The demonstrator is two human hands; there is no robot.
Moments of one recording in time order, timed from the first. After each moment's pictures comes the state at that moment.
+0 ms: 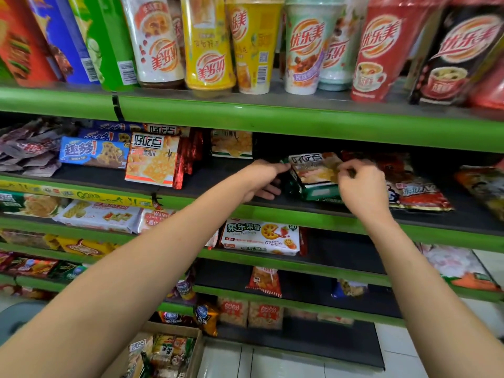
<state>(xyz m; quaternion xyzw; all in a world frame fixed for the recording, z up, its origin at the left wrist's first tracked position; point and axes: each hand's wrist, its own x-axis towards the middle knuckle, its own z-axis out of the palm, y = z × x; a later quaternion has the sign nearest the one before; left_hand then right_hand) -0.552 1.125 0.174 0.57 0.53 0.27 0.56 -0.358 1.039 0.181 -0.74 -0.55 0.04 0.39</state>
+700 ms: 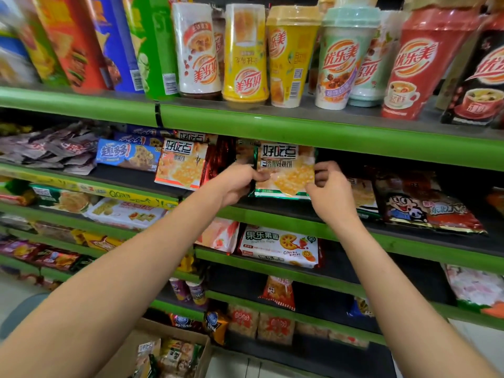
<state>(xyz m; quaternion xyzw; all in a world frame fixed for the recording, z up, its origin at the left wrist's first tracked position) -0.638 1.138 0.175 0.46 0.48 0.40 0.63 -0.445 1.067 0.175 -0.65 -0.58 0.18 0.45</state>
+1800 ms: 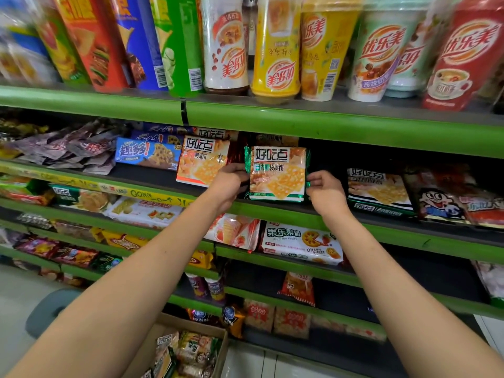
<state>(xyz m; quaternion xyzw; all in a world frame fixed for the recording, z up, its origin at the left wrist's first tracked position) -0.712 1.152 0.137 0.45 0.53 0.46 0.55 -0.488 1.120 0.124 -0.65 -0.51 0.31 0.46</state>
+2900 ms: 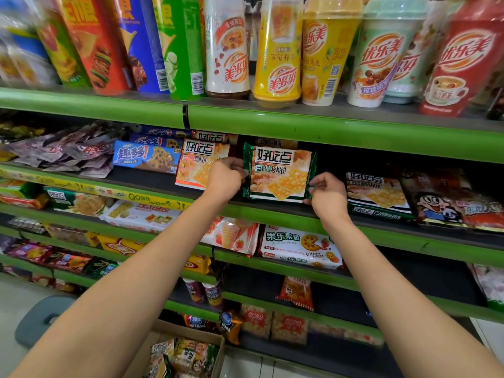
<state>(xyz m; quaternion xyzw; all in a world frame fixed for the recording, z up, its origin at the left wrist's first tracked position) -0.712 1.145 0.161 0.54 0.57 0.48 0.39 -0.491 1.119 0.125 -0.65 -0.45 0.31 0.53</state>
